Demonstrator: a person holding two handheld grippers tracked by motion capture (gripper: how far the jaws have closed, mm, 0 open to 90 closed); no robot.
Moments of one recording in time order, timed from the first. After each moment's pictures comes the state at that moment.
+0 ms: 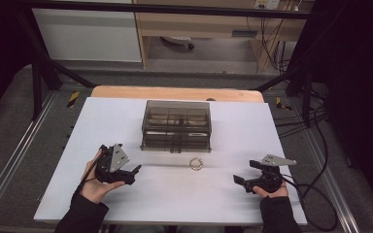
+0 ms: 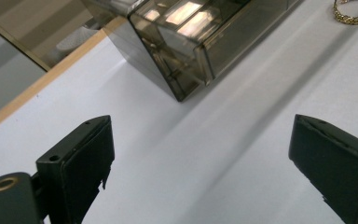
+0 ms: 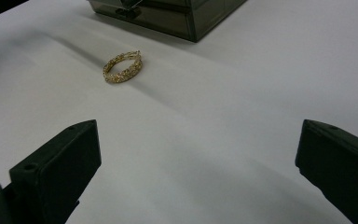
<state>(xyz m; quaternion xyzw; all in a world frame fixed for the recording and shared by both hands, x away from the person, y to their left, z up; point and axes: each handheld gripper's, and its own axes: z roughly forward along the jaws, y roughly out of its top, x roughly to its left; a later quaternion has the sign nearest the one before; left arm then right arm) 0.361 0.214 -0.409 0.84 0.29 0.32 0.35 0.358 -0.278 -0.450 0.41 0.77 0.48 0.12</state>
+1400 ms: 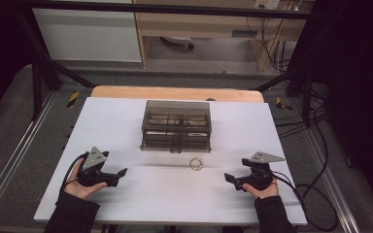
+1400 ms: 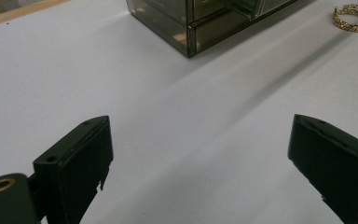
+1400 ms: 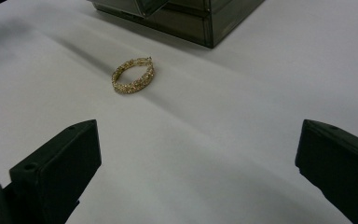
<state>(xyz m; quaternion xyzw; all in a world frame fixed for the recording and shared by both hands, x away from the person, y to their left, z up) 0.363 0.270 -0.434 0.81 0.36 0.22 0.41 0.363 -0.246 -0.442 0.41 0.78 0.46 0.12</state>
